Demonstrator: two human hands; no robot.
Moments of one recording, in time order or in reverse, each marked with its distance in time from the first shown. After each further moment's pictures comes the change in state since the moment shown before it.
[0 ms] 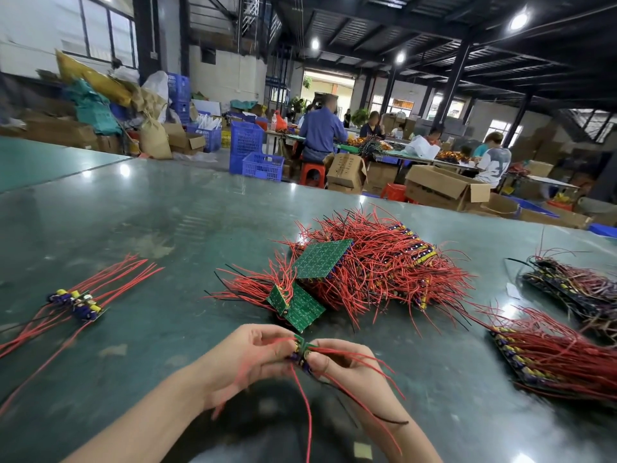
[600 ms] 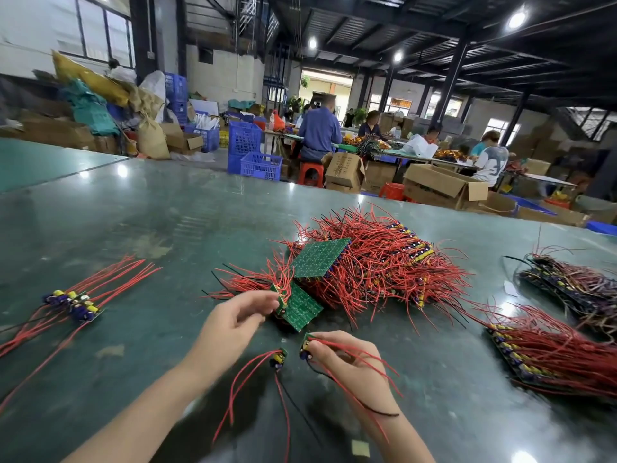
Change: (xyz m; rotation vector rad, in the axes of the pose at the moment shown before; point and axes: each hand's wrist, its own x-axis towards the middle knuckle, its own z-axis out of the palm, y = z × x) left_hand 0.002 0.014 -0.010 0.614 0.339 0.416; right_hand 0.005 0.010 0.002 -0.017 0.177 -0.133
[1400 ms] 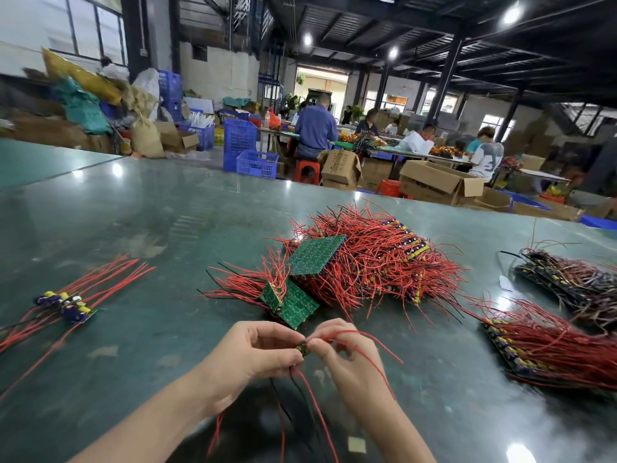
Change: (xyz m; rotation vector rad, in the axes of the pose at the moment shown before) left_hand -0.023 0.016 0.023 -0.456 -0.255 -0.358; right_hand 0.001 -0.001 -0.005 -0.312 0.022 -0.235
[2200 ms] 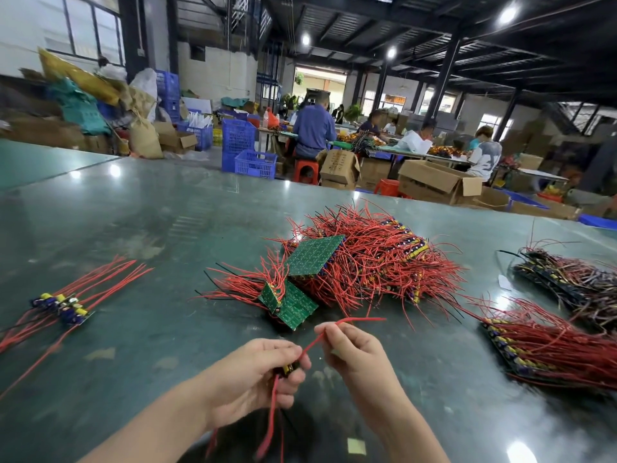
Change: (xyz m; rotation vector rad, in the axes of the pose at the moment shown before) left_hand -0.003 0.004 0.009 -0.216 -0.236 -0.323; right_hand 0.003 0.000 -0.008 0.466 -0.063 0.367
